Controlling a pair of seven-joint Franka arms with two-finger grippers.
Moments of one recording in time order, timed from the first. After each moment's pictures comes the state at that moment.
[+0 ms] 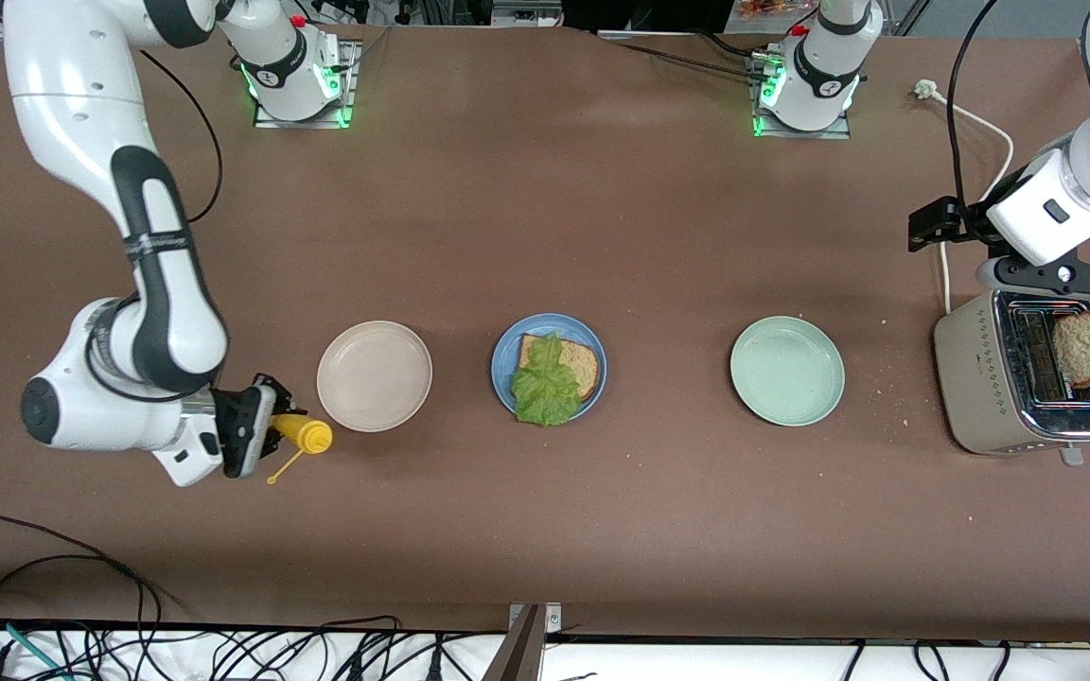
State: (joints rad) left arm 0.10 0.09 -0.19 -1.58 0.02 1.50 0.01; right arm 0.14 0.78 -0.08 -1.33 0.43 1.96 -1.38
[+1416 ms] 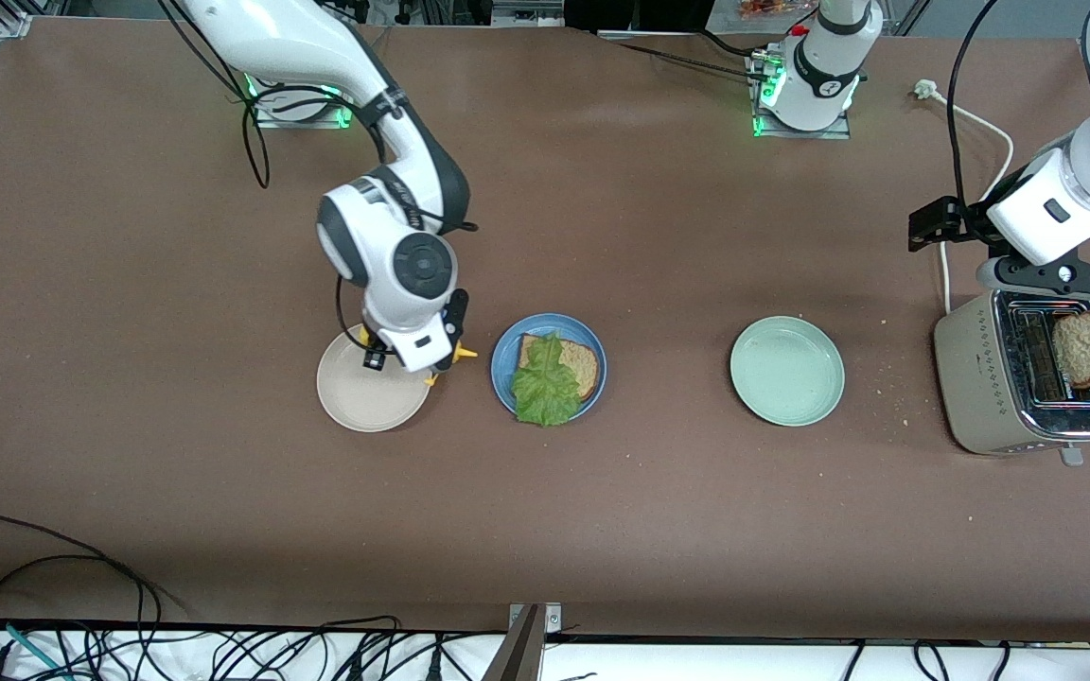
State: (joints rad) left arm 0.10 0.09 -0.19 -1.58 0.02 1.50 0.01; right arm 0.63 0.62 -0.07 -1.52 -0.31 1.85 -0.70
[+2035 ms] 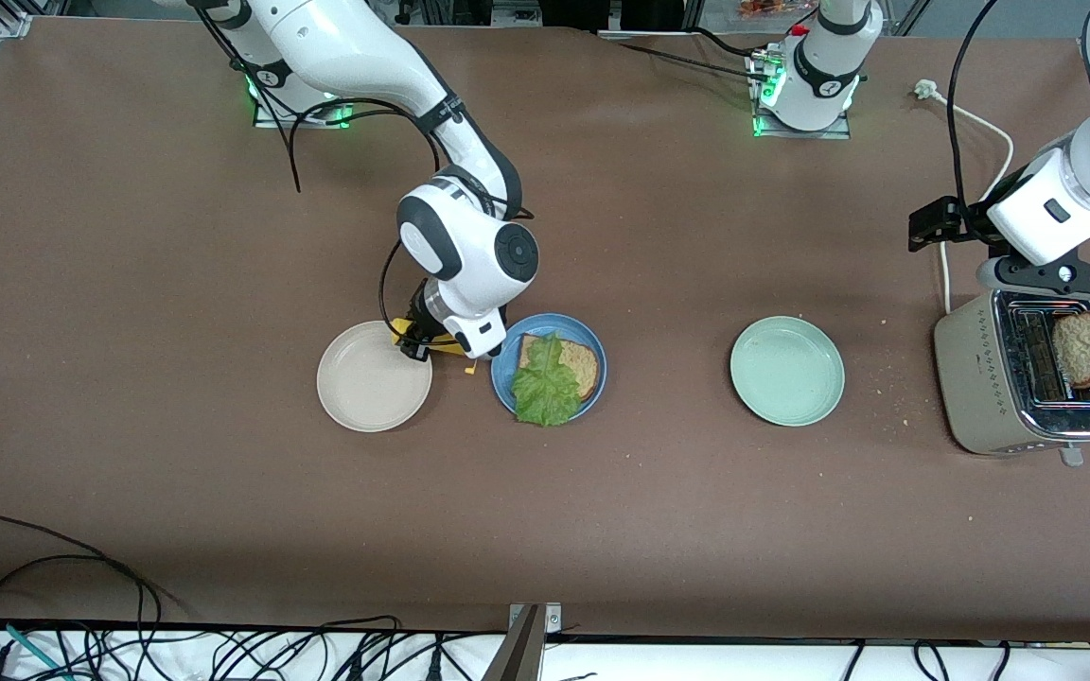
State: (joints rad) left arm 0.10 0.09 -0.19 -1.58 0.02 1.50 0.01; right arm 0.75 0.73 -0.09 -1.44 -0.45 1.78 -0.61
